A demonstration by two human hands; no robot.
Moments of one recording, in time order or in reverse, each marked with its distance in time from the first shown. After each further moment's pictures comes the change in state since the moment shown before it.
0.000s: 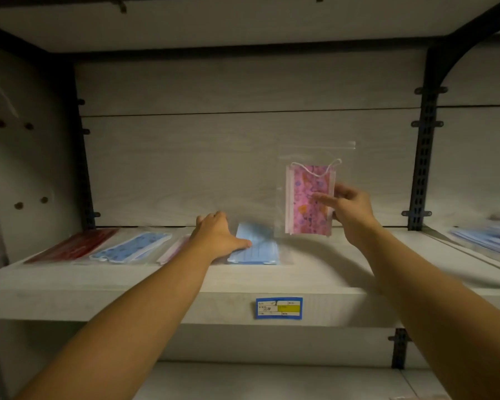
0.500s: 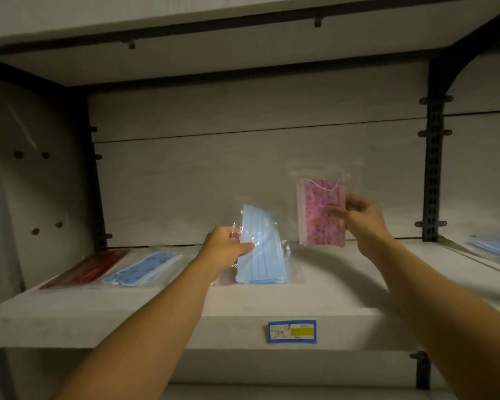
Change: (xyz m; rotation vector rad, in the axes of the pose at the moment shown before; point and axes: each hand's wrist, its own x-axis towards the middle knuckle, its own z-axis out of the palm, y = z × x) left_hand 0.007 -0.003 -0.009 -0.687 -0.004 -0.026; right_hand 0.006 -0.008 0.003 0.003 0.067 -0.034
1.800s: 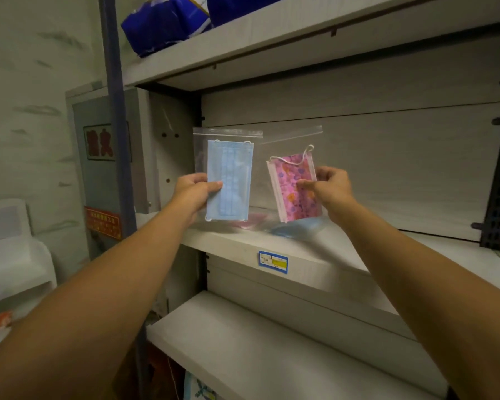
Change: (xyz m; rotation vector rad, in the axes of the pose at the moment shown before) left_hand -0.177 0.117 -0.057 -0.163 0.664 -0.177; right_hand -0.043 -0.053 0.027 0.031 -0.465 0.021
